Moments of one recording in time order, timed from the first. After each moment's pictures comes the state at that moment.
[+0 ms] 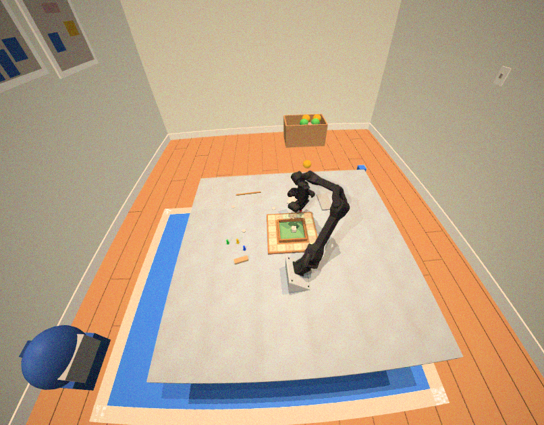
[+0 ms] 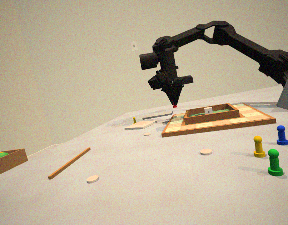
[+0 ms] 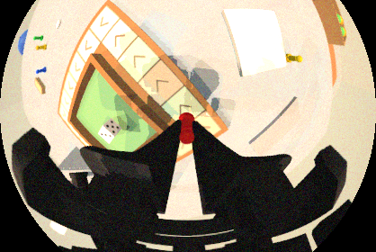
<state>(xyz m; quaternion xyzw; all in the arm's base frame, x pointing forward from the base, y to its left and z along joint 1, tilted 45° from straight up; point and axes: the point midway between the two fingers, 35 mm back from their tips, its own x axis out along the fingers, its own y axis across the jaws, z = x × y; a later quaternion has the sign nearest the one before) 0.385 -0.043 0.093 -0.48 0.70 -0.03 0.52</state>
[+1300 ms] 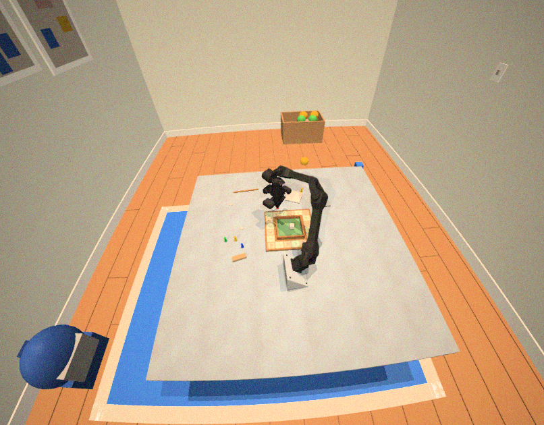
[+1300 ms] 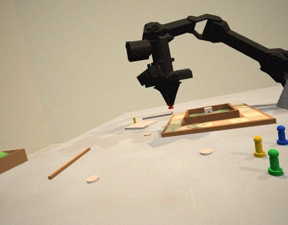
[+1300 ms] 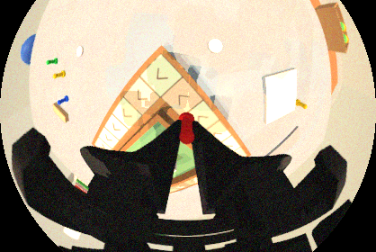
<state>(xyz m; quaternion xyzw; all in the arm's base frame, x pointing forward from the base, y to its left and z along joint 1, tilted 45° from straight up) 0.393 0.059 0.016 -0.47 0.71 -0.03 0.53</state>
